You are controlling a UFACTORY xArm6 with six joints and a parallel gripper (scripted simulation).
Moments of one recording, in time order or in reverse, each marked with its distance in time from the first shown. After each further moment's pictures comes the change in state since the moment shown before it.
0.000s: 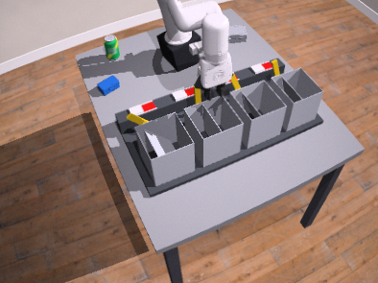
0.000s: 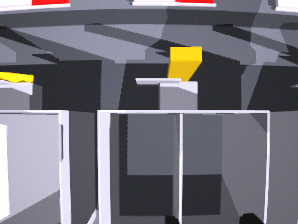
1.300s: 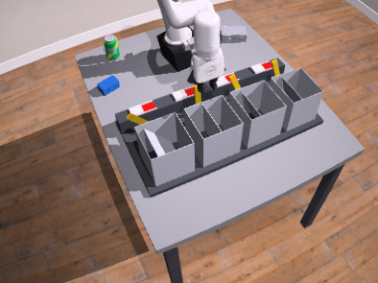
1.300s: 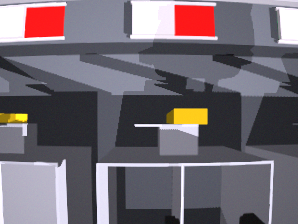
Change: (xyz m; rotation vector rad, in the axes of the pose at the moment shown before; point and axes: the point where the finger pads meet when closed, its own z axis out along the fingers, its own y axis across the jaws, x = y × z) arm 0.043 -0.002 0.011 -0.019 0.015 0.002
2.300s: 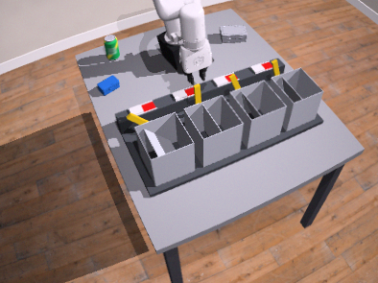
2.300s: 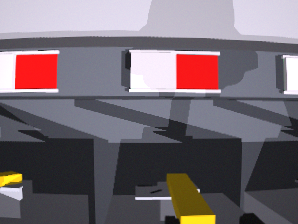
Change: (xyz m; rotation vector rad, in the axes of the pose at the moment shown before) arm 0.069 -0.005 0.013 -0.029 -0.015 -0.002
